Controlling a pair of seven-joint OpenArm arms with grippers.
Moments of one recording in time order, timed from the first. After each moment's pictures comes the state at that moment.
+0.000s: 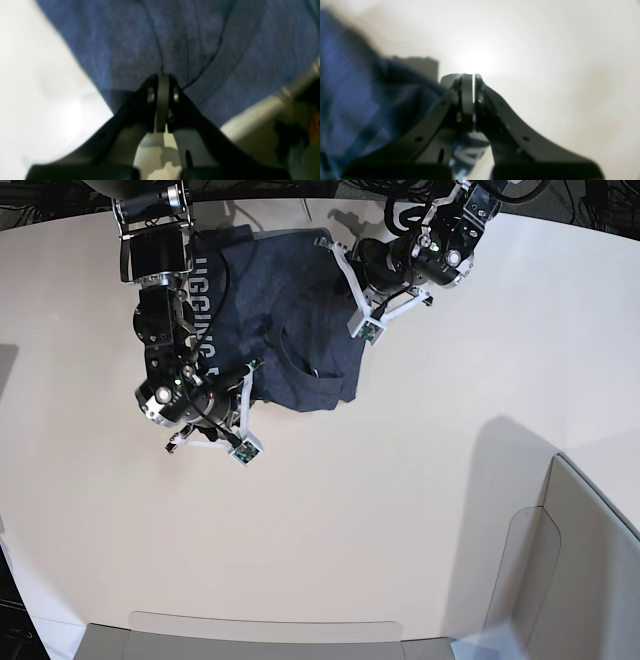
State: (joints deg) left arm 12.6 -15.8 25.1 111.4 -24.4 4.6 63.1; right arm 12.4 4.9 -6.1 91.1 1.2 38.4 -65.6
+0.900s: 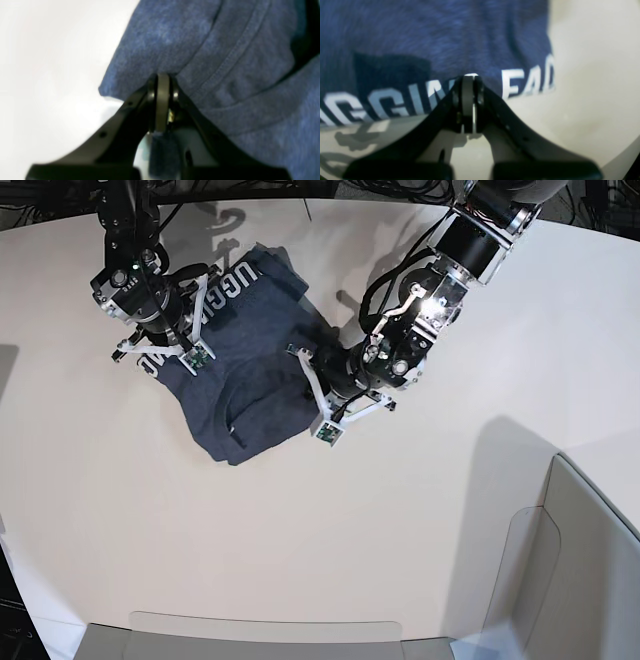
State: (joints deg) left arm -11.6 -10.9 35.6 81.9 -24.9 3.8 48.0; right arm -12.4 9.5 1.9 116.6 1.5 38.3 -72.1
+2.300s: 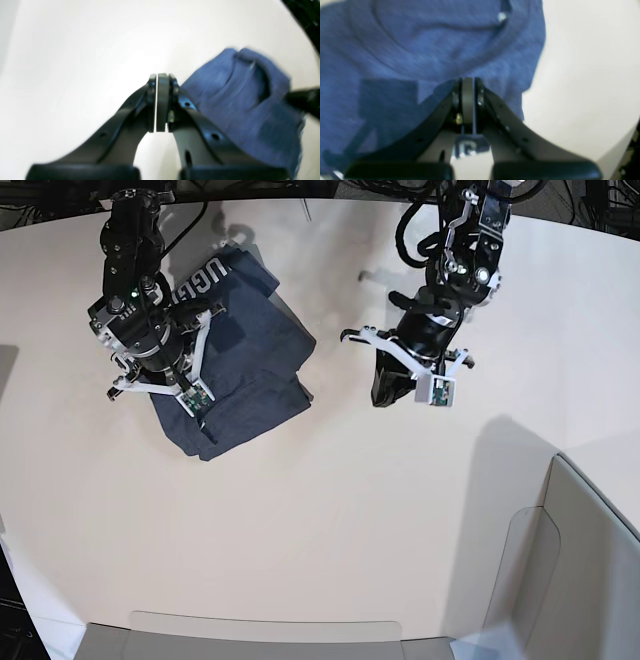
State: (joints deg) left arm 14.1 -10.8 10.2 114.4 -24.4 4.6 33.2; right arm -4.5 7.7 2.0 117.8 1.5 38.3 -75.0
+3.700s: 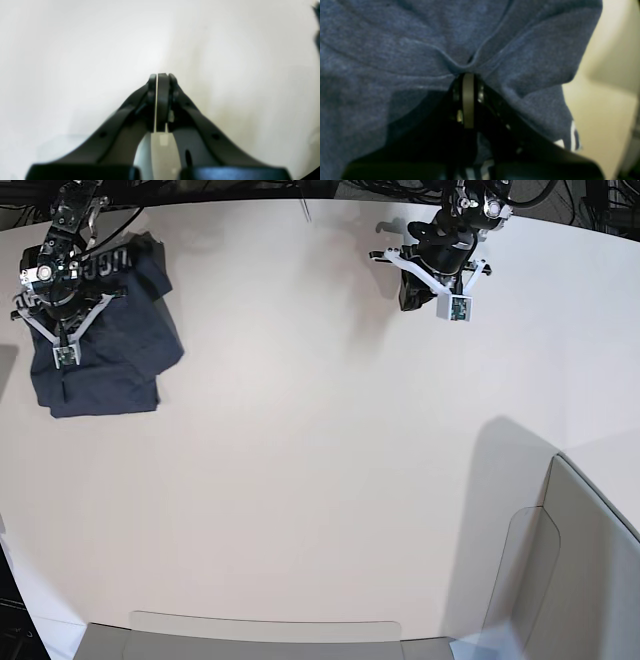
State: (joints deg) left arm 31.8 -11.3 6.5 114.5 -24.2 4.9 33.4; right arm -14.3 10.4 32.1 100.9 -6.2 30.4 -53.5
